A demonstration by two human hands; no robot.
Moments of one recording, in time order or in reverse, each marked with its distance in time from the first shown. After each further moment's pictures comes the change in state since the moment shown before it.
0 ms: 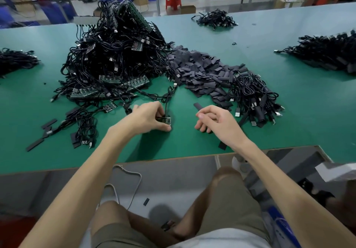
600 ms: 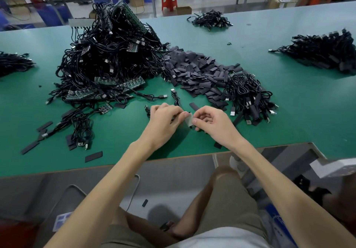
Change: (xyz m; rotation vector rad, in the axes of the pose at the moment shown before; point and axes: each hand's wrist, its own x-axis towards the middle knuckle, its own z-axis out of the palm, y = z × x) left_hand -0.008 0.042 0.053 -0.168 0.426 0.339; right_hand -0.002 -0.003 0.002 -0.030 0.024 0.009
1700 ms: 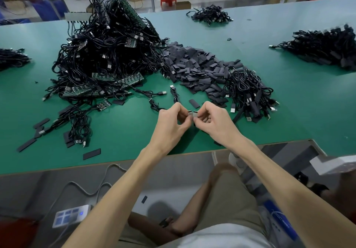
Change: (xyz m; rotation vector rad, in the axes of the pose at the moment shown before) left_hand -0.008 0.021 0.021 -0.303 0.125 -0.159; right_hand 0.002 0.007 0.002 -0.190 0.063 -0.100
